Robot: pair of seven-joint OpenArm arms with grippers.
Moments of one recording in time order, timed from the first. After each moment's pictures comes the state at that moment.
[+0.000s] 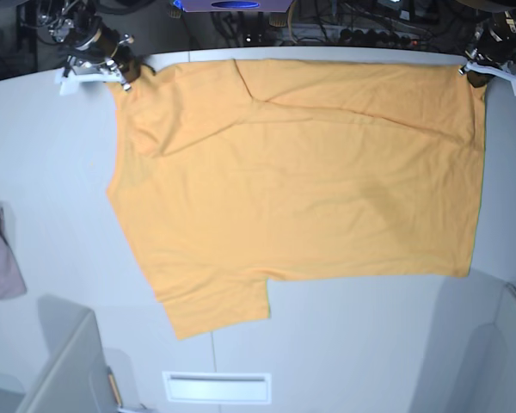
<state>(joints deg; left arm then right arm) 37.6 -14.6 -46.2 93.3 -45.8 -15.1 46.6 -37.1 -0.4 23.5 109.9 49.2 -16.1 -55.1</state>
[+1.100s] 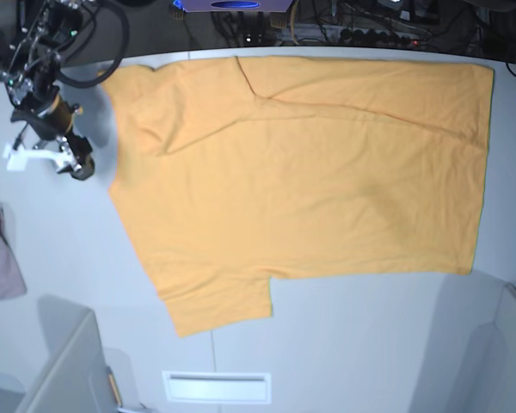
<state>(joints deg) 29.6 -12.7 -66.8 105.5 -45.2 -15.5 51.1 -16.4 6.0 29.2 107.9 48.7 -15.7 -56.4</state>
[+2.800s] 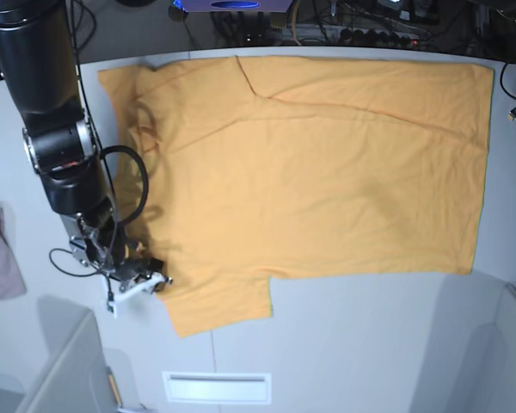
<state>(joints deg) 25.8 -16.5 -60.1 101.9 -39.3 -15.6 51.6 43.6 11.5 -27.2 14.0 50.1 12.1 -17.5</state>
